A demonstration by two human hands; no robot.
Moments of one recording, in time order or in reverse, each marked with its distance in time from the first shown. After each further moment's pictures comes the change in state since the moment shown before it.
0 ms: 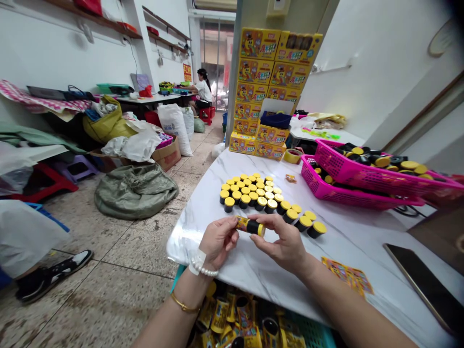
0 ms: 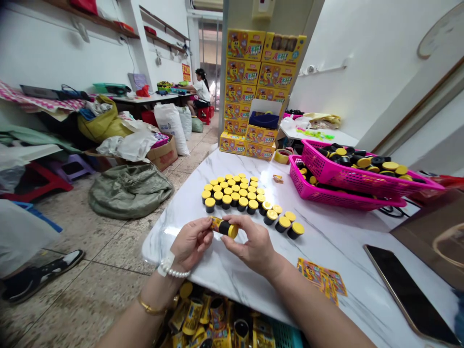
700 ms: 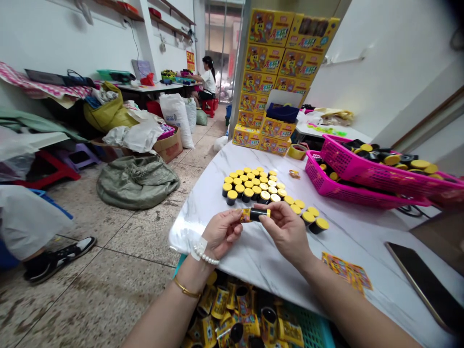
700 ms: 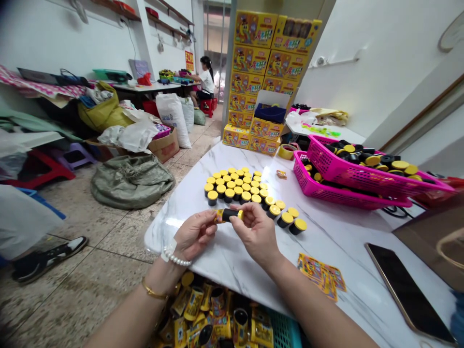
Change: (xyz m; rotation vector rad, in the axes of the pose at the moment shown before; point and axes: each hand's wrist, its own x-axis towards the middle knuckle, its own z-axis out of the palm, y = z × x) left_hand 0.002 0.004 -0.001 -0.111 -0.074 -0.124; right_hand 0.003 -0.004 0.010 0.430 0.130 0.464
